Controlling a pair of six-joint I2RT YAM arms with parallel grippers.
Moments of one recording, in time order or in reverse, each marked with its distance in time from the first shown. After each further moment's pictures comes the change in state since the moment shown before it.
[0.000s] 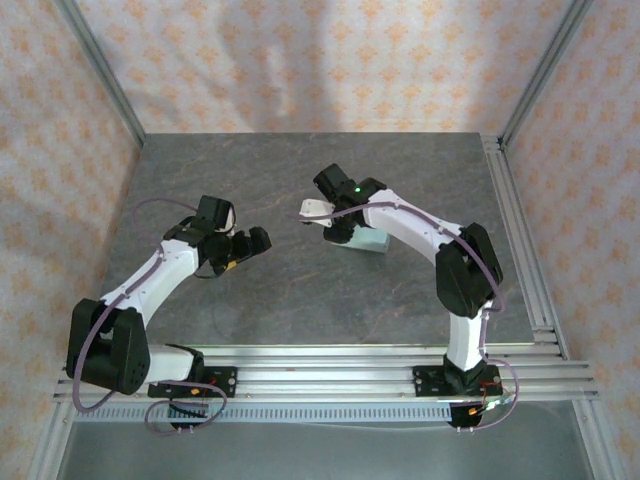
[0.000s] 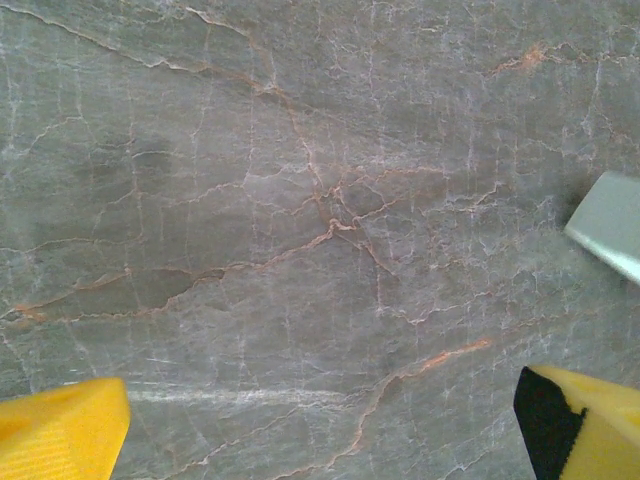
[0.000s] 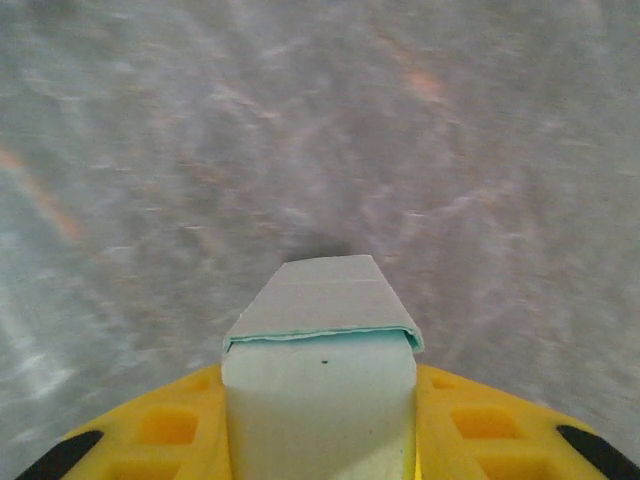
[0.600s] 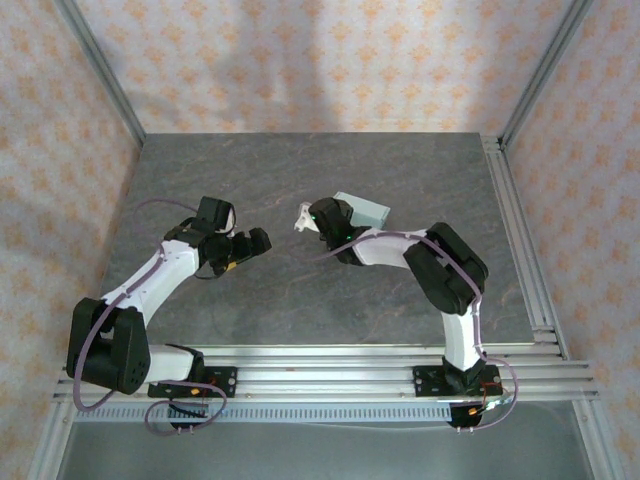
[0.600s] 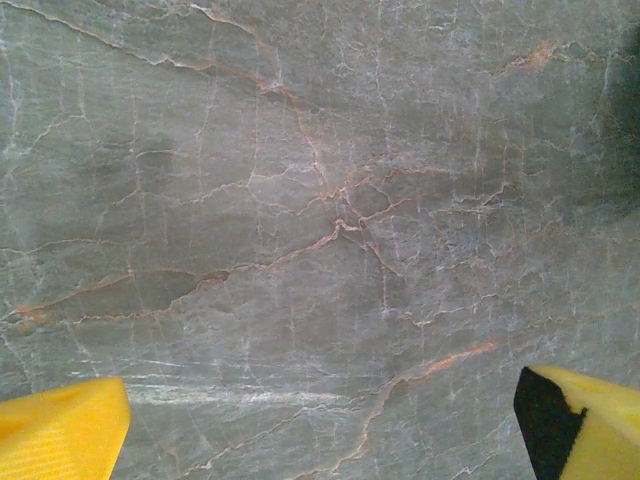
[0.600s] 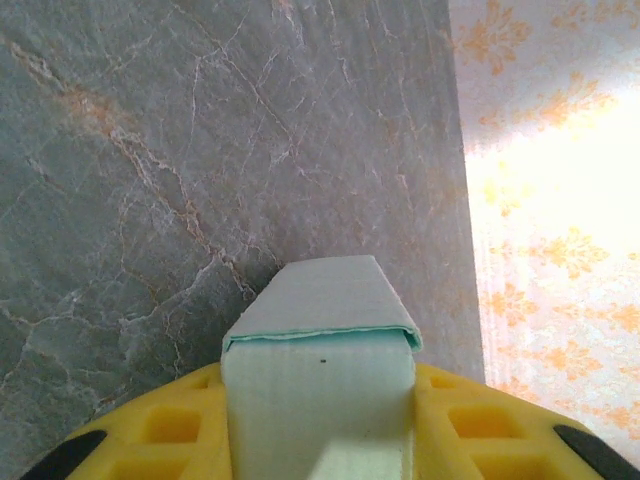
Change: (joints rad) left arm 0.000 0.002 -0.011 0.010 -0.004 0.001; right arm 0.067 0.075 -0.420 0.990 0.483 -0.192
